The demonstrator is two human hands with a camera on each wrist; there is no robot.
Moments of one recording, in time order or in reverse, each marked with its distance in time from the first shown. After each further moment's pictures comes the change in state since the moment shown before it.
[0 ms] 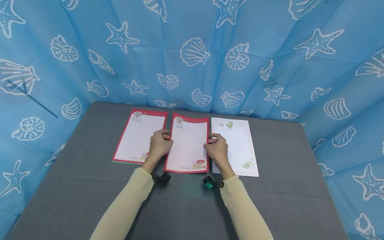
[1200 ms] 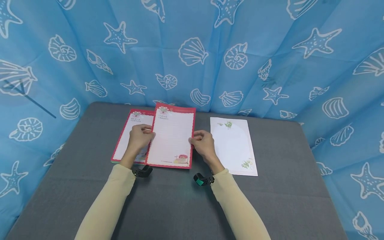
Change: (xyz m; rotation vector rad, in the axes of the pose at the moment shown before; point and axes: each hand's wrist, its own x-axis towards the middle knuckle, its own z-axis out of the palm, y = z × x) left_hand 0.017 -0.009 -0.064 0.010 -0.021 -0.083; right_hand 0.001 -0.028 0.025 0.175 -0.172 -0.062
